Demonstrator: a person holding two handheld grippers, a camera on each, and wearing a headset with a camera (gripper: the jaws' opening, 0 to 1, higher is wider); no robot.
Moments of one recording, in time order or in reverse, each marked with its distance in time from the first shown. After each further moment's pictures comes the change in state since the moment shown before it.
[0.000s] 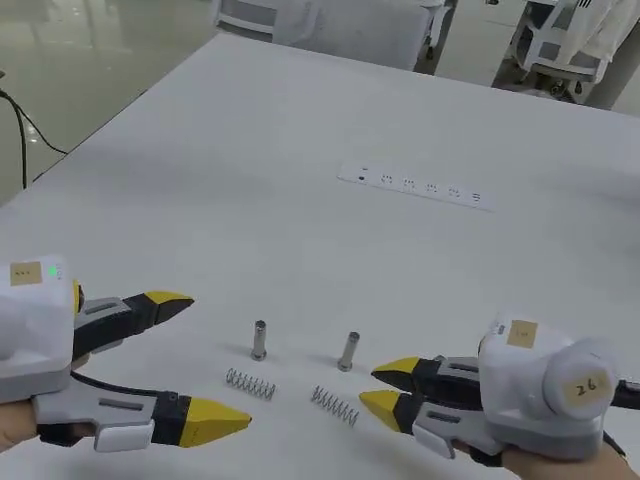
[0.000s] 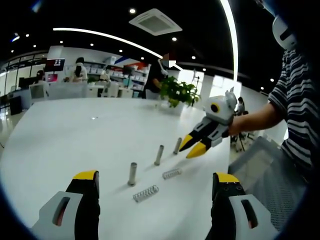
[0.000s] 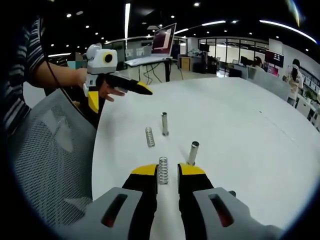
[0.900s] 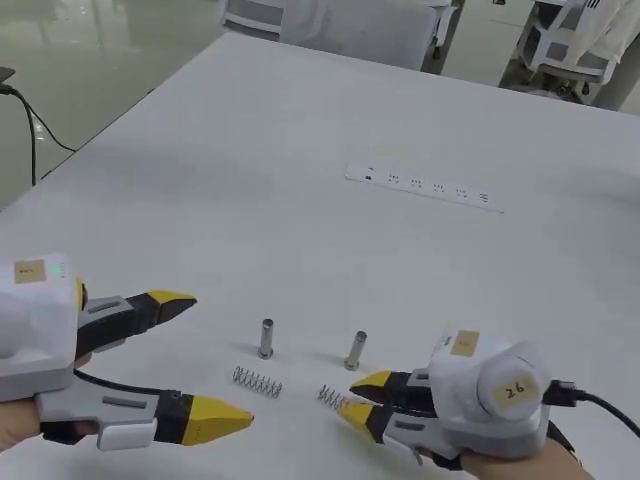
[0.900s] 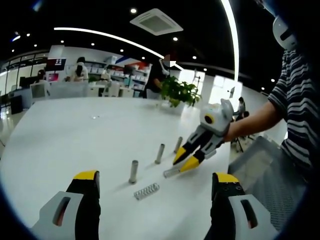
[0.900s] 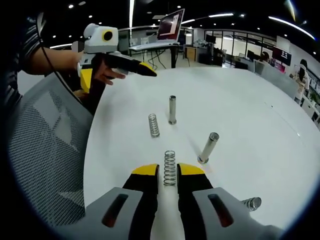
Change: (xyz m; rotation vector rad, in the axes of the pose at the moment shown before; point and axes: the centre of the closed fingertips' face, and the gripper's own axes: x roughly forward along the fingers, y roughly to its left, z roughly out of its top) left arm -0.005 0.001 -0.002 -0.005 0.002 0.006; right arm 0.034 0.009 -0.026 -0.034 0.101 0.026
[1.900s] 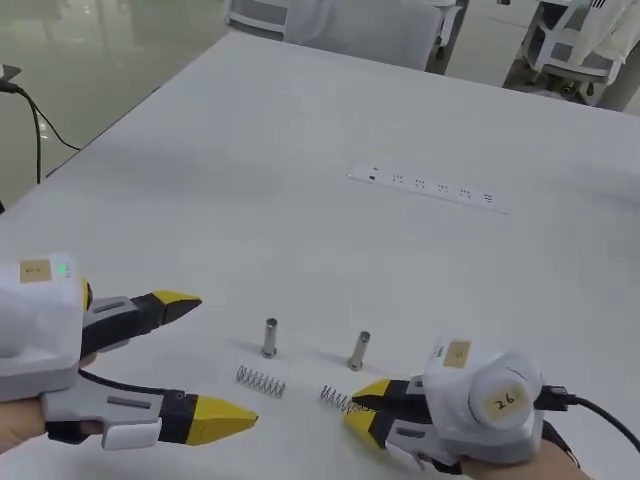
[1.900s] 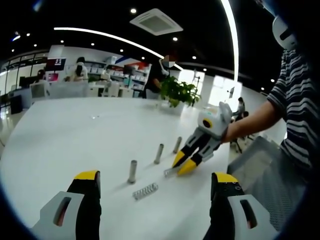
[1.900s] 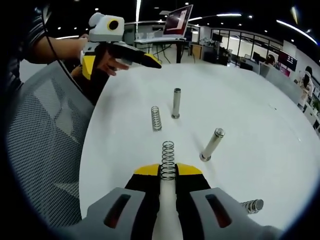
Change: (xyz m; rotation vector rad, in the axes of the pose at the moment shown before) left arm 0.001 -0.002 0.001 0.000 -0.001 -0.005; right arm 0.001 0.000 -0.006 -0.061 0.031 0.017
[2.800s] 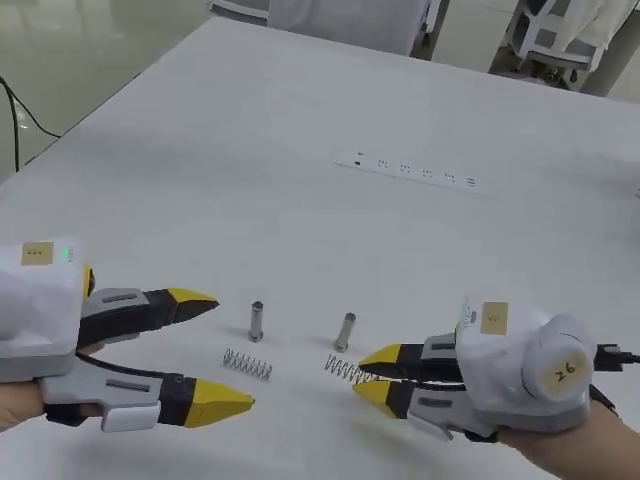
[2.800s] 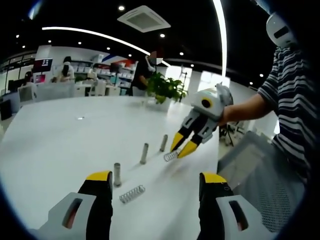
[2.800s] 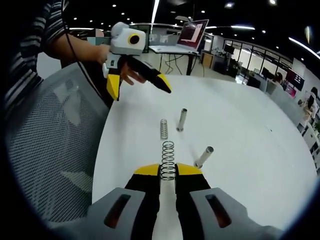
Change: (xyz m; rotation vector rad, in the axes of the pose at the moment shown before) left arm 0.010 -0.024 -0.001 0.047 0.037 -0.116; right arm -0.043 0.009 0.023 -0.141 -0.030 0.035
